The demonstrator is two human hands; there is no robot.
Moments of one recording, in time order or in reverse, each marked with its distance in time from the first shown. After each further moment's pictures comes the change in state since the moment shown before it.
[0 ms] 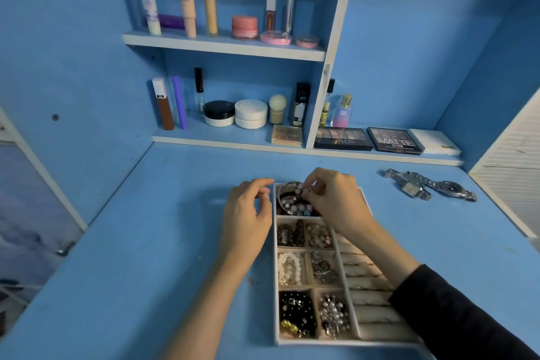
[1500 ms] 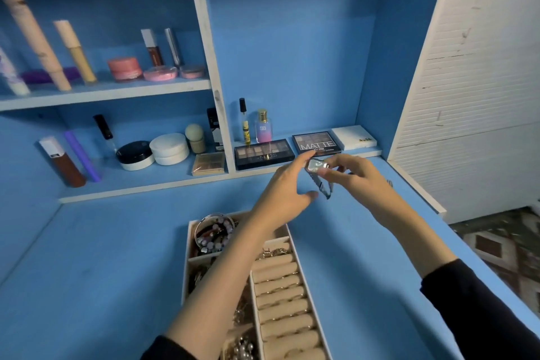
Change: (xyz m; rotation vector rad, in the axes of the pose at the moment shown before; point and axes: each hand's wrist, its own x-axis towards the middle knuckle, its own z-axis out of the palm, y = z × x) left_hand 0.053 0.126 0.128 -0.062 -0.718 0.093; right_hand -0.011 0.105 -0.124 0.519 0.090 0.196
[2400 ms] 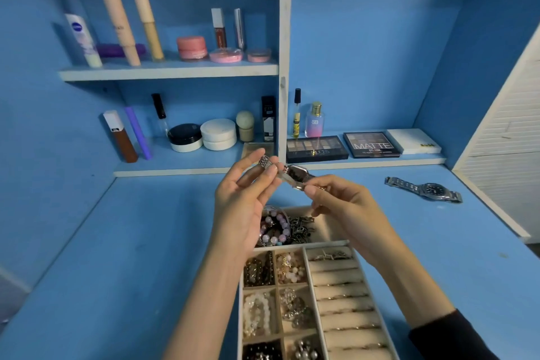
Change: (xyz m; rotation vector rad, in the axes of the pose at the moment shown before) left_hand -0.070 -0.051 -0.077 -1.309 0.553 -0.111; right_hand -0.012 -0.019 0.108 0.526 -0.177 0.019
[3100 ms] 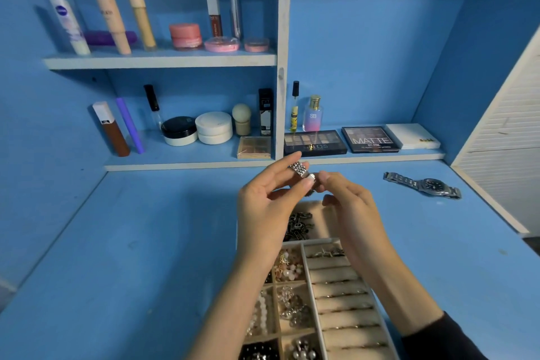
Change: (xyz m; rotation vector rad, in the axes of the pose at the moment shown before) left_hand -0.022 -0.019 0.020 0.426 -0.079 0.173; right_hand -0.007 0.006 0.010 0.025 0.214 -0.003
